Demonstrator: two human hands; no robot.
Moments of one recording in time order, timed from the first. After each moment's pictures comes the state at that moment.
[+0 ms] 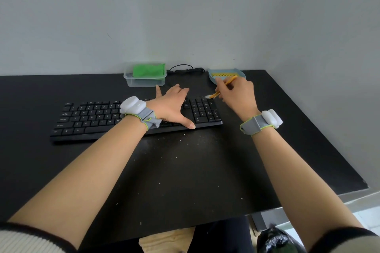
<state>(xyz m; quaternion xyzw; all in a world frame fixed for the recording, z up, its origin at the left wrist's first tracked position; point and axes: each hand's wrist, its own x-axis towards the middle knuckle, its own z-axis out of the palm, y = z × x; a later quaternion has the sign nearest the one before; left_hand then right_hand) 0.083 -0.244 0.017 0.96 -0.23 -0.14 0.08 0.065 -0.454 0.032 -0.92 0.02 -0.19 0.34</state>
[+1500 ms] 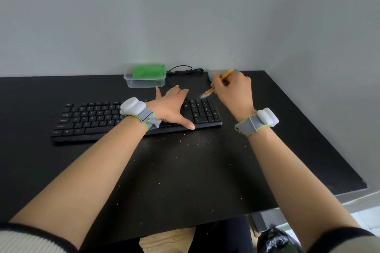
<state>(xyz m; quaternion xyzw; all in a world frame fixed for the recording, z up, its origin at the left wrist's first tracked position) 0.083 -0.244 0.017 0.96 -0.23 -0.14 0.09 0.063 -0.439 0.040 -0.90 -0.01 -0.28 0.33</state>
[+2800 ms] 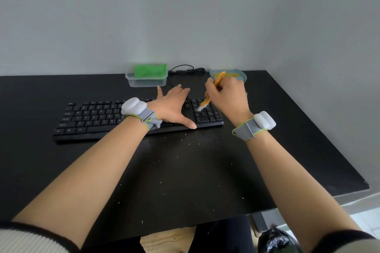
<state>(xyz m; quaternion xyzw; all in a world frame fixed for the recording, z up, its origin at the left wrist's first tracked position) 0.082 -0.244 0.015 0.96 -0.23 -0.13 0.10 0.051 -0.425 0.034 -0.91 -0.04 -0.24 0.33</state>
